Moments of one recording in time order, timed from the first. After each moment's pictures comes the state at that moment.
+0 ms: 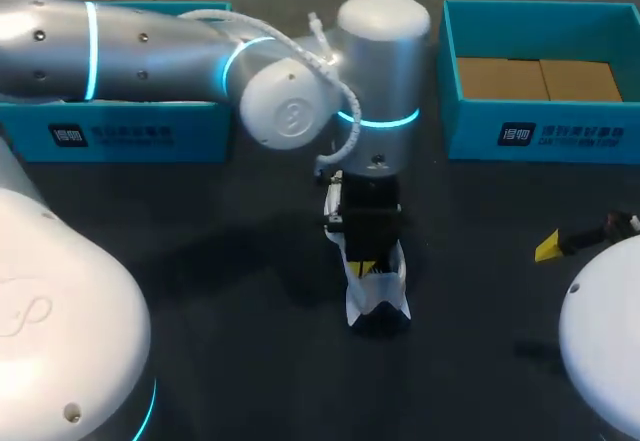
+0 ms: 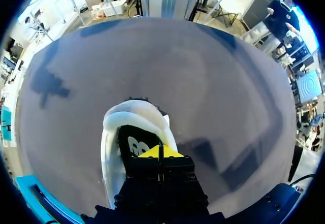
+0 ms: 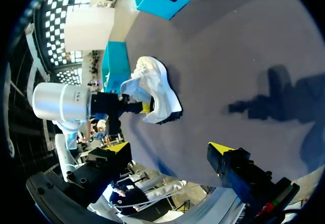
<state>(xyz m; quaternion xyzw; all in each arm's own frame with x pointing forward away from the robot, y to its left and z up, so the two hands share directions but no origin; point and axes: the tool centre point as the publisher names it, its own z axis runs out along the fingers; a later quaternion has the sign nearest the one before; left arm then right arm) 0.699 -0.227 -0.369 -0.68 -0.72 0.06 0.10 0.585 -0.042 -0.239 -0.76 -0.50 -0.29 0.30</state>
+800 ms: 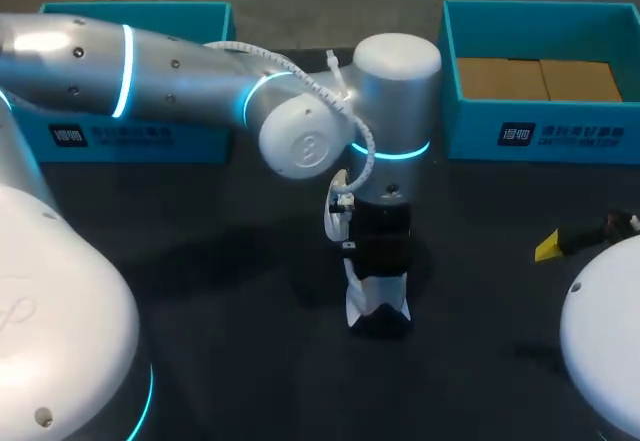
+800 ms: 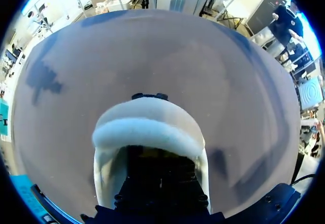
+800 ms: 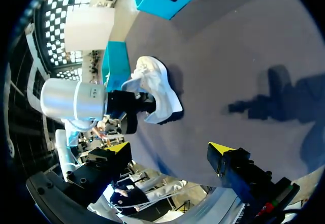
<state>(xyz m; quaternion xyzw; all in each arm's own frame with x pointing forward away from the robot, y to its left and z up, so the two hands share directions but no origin) 0.688 -0.244 -0.410 -0.67 -0.73 0.07 0.10 0.585 -0.042 -0.240 -0.76 -0.50 -0.29 0.30</state>
